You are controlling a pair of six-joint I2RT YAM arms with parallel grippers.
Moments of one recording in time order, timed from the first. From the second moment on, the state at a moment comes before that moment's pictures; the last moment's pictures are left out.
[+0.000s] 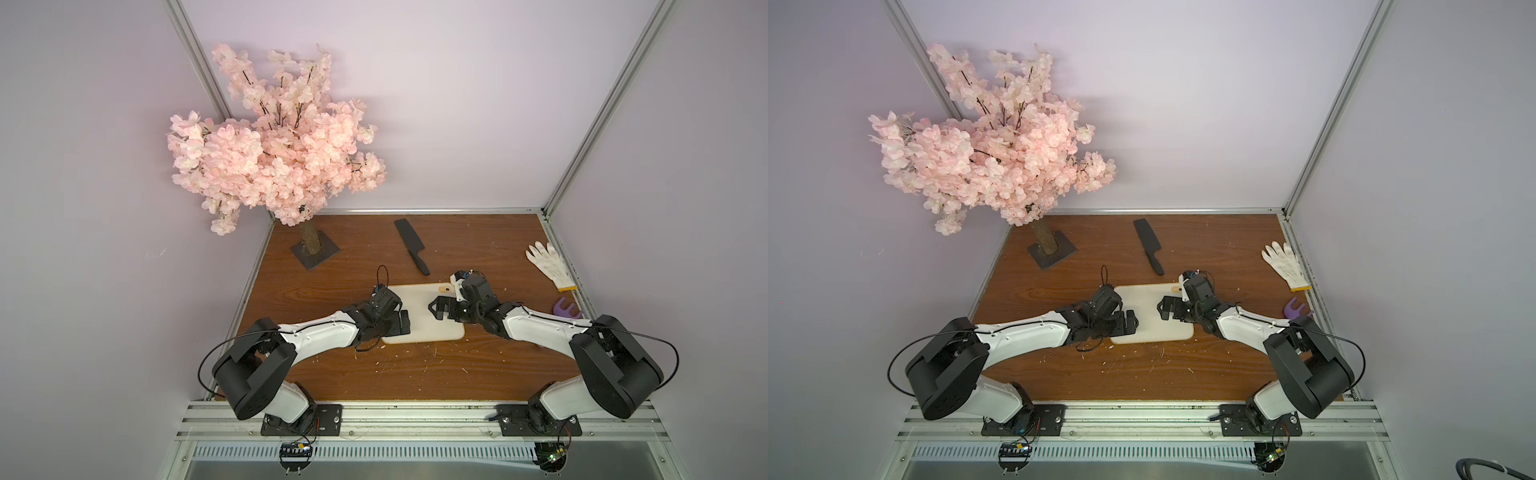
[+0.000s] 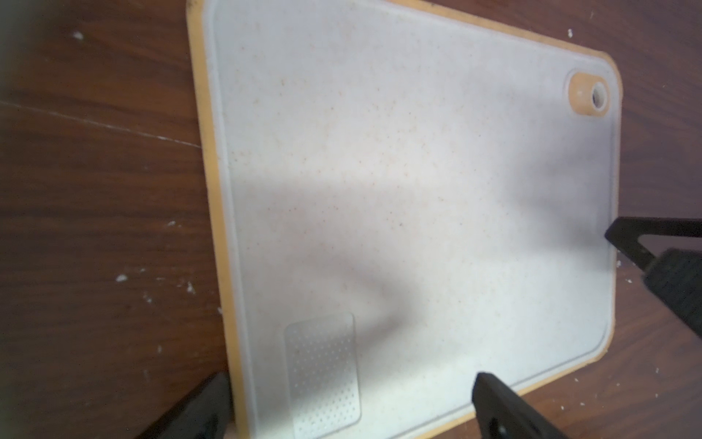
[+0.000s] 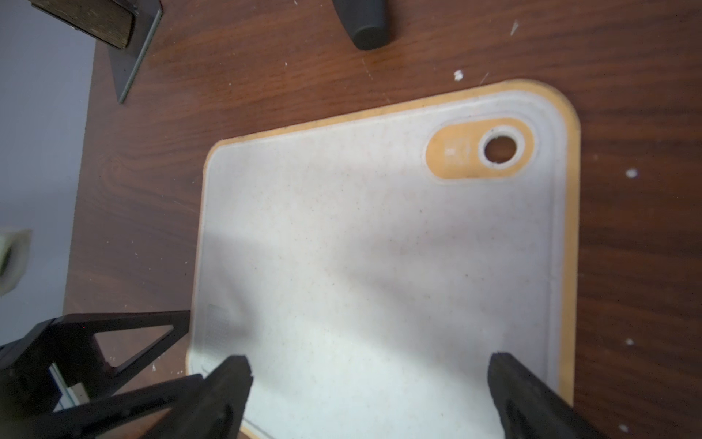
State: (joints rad) left arm -0.76 1.49 0.71 -0.24 -0.03 -0.81; right arm 0.55 1.49 0.65 0.02 -0.18 0.63
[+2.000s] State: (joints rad) left arm -0.56 1.50 1.13 -0.20 -0.36 -0.46; right arm 0.52 1.32 0.50 -0.04 -0.11 0.59
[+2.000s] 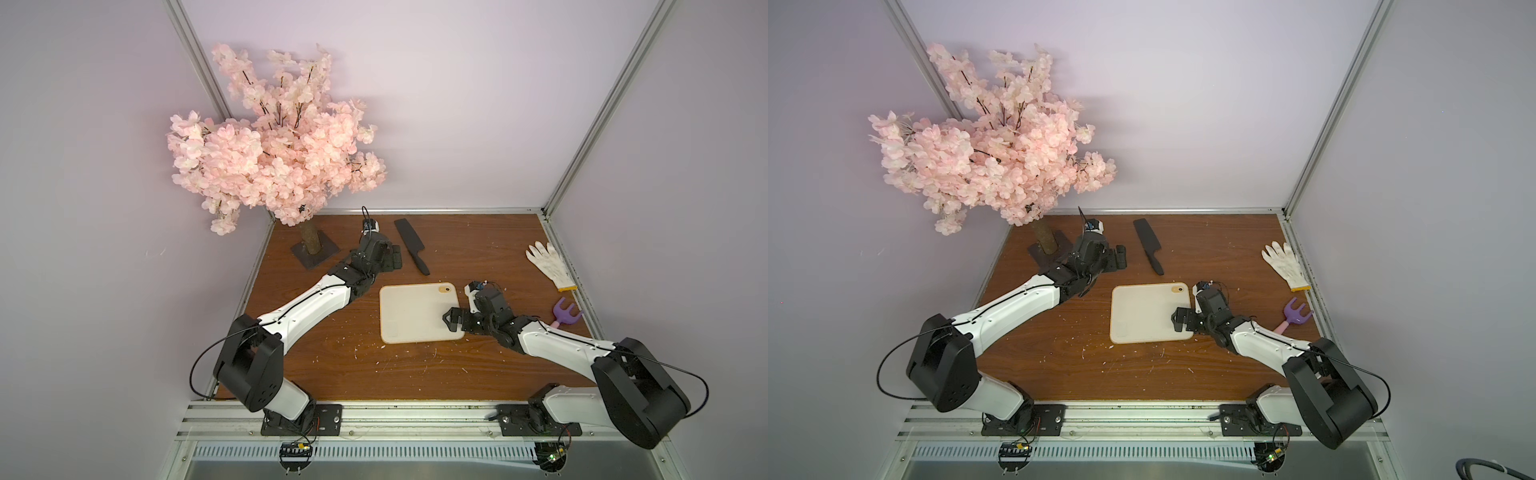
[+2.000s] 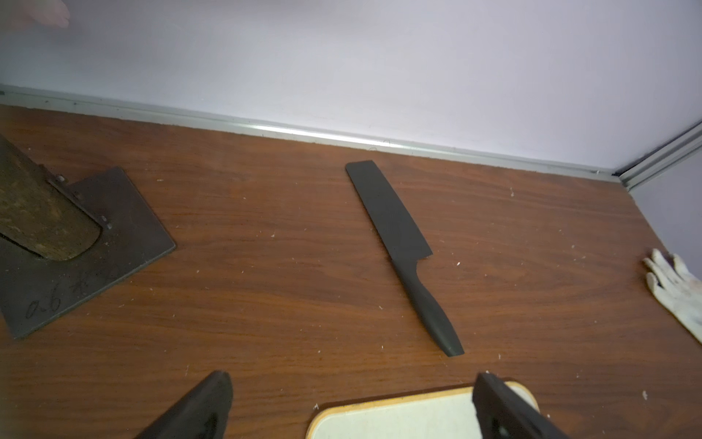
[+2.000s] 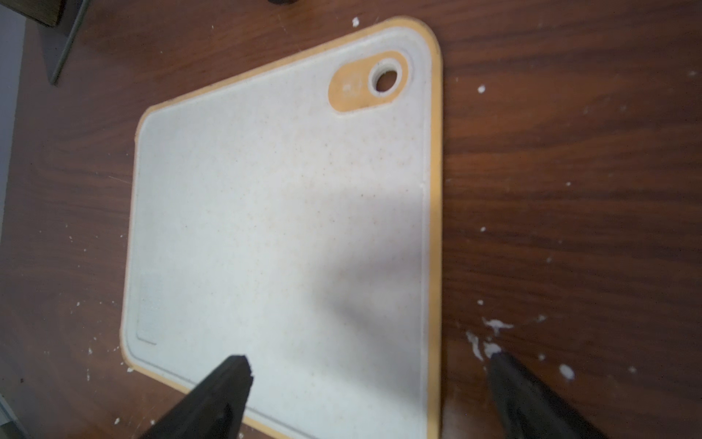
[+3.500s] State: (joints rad) left arm -0.53 1.36 1.14 -0.17 -0.47 -0.48; right arm 0.68 1.33 0.50 -0.05 0.02 0.67
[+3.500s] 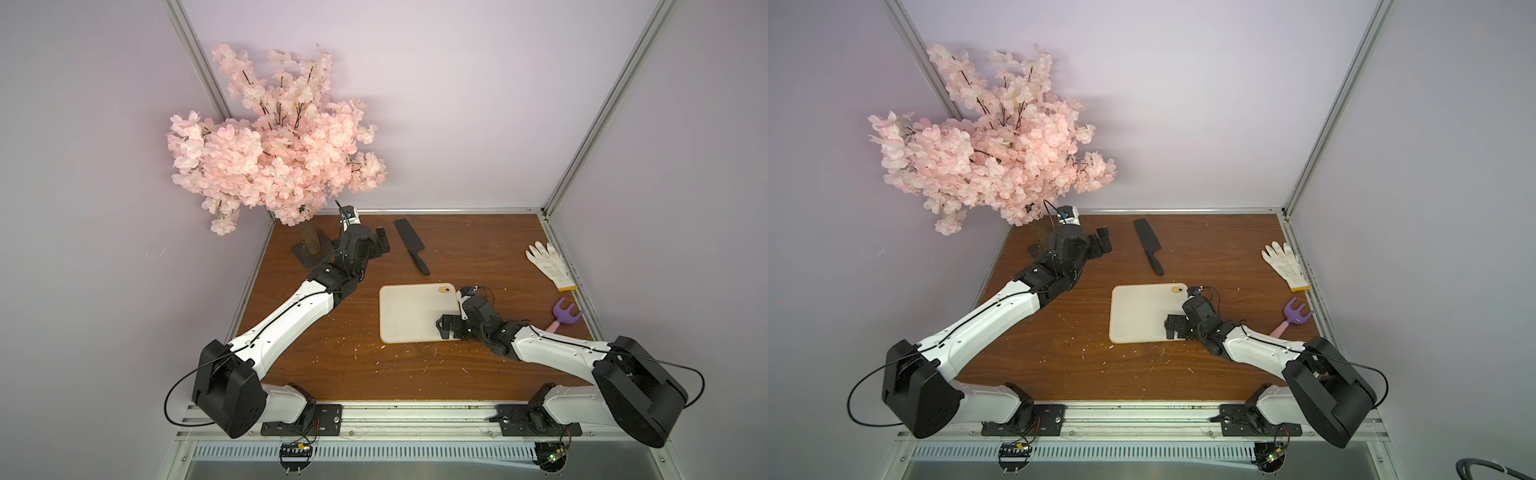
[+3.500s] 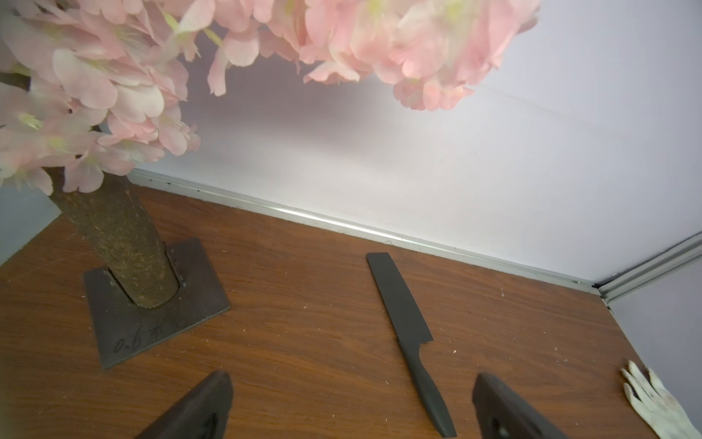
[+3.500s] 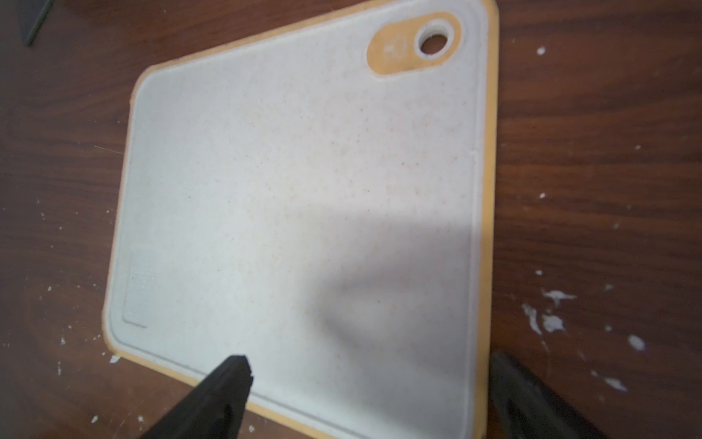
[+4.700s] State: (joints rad) left arm -0.52 1.35 1.14 -0.17 -0.44 -0.52; right arm 0.70 1.63 1.01 -0.07 0.17 0.27
